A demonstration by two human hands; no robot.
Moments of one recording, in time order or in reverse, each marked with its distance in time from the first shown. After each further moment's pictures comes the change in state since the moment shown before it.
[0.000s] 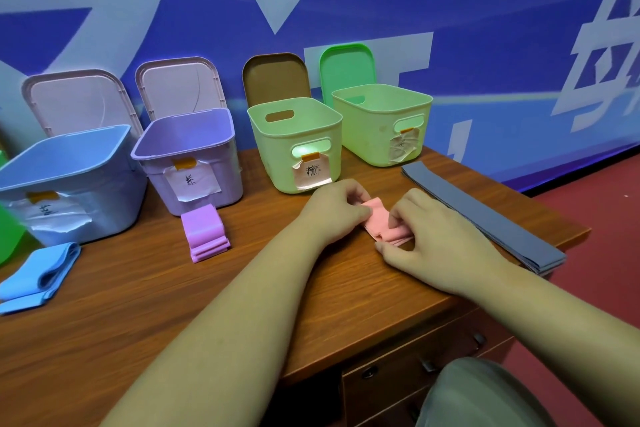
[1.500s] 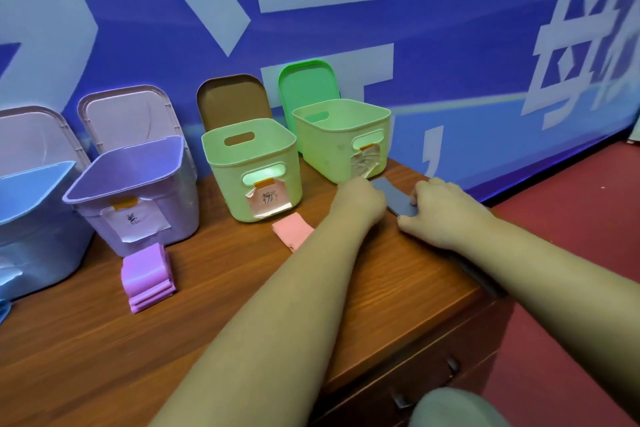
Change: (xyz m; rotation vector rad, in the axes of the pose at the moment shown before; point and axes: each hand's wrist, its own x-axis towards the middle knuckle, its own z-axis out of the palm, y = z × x) left_hand 0.087 0.091 0.075 0.265 -0.009 -0.220; right_hand 0.048 0.093 -0.027 -0.098 -0.195 0.496
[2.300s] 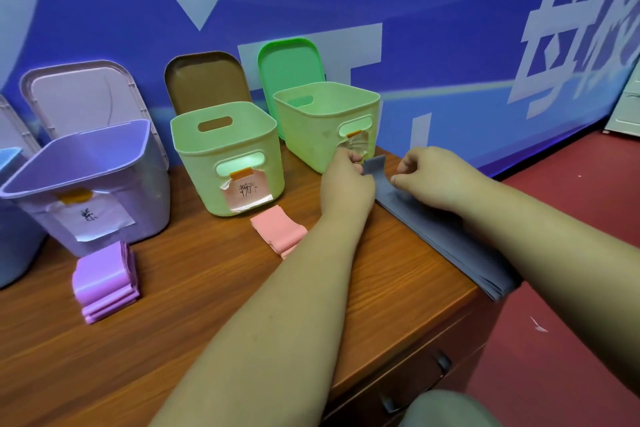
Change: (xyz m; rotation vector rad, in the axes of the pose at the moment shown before) left_hand 0.028 -0.013 0.032 -0.498 0.298 0.114; right_hand 0.040 0.008 -0.015 0.292 0.076 0.022
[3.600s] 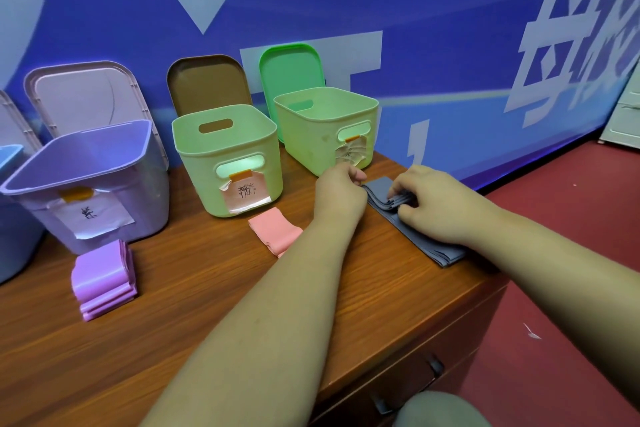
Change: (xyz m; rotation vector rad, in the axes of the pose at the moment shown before) left_hand -0.004 -0.001 -0.010 0.059 -0.087 -0.015; right_hand -0.017 0.031 0.009 -0.118 -0.067 -0.369
